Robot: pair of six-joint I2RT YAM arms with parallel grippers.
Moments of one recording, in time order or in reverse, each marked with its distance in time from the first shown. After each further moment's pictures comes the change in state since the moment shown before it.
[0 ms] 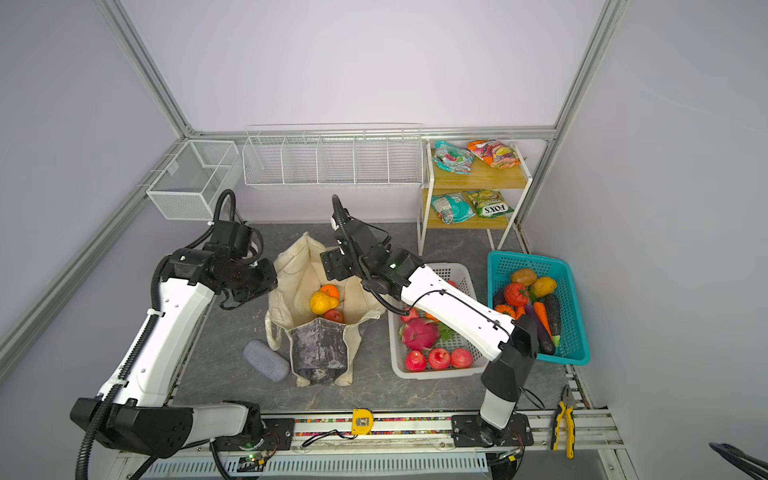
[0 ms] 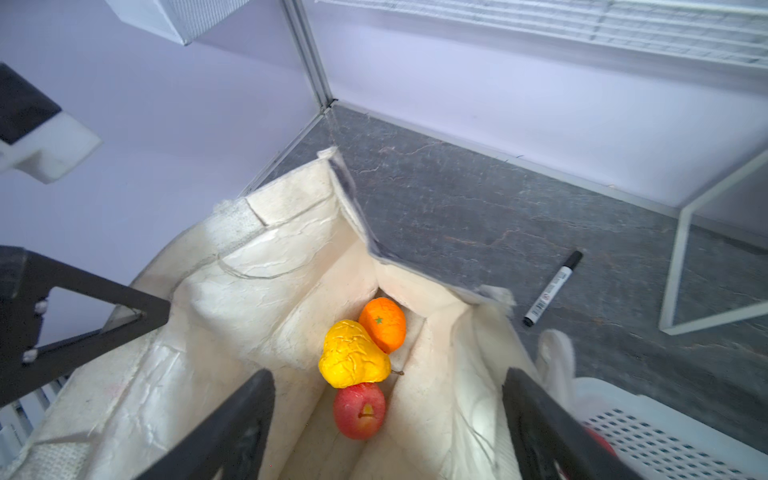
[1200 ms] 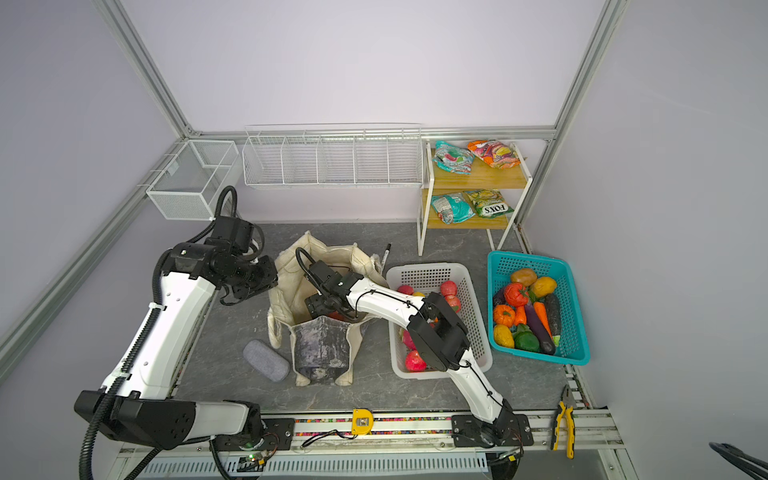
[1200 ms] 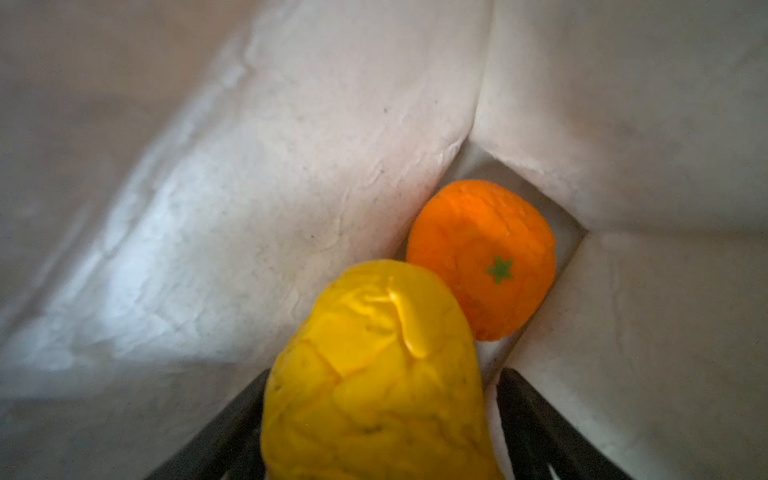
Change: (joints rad) left arm 0.000 0.042 0.057 -0.039 0.001 0.004; right arm 0.053 0.539 0.109 -0.013 -0.227 0.055
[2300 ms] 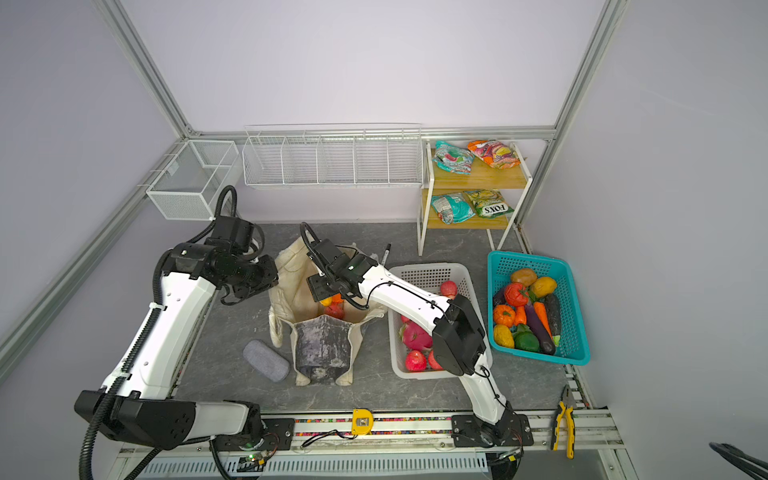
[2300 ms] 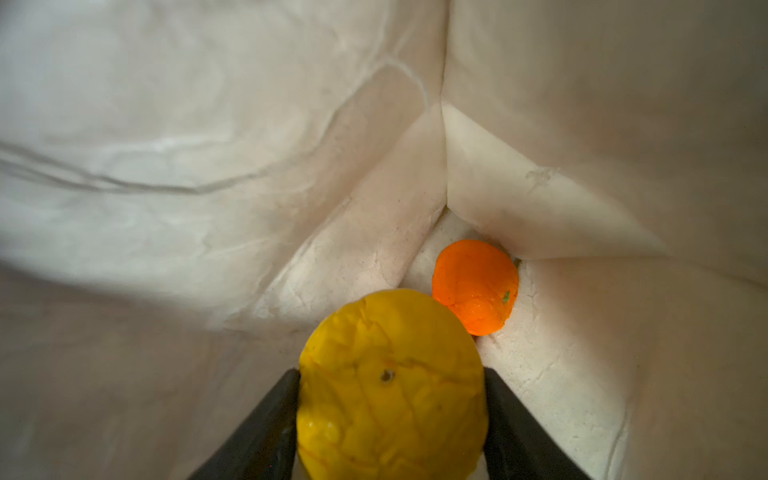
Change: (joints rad) left arm 0.000 0.000 -0.004 0.014 0.000 -0.006; right arm -0.021 -0.131 0.063 -0.091 -0.001 0.008
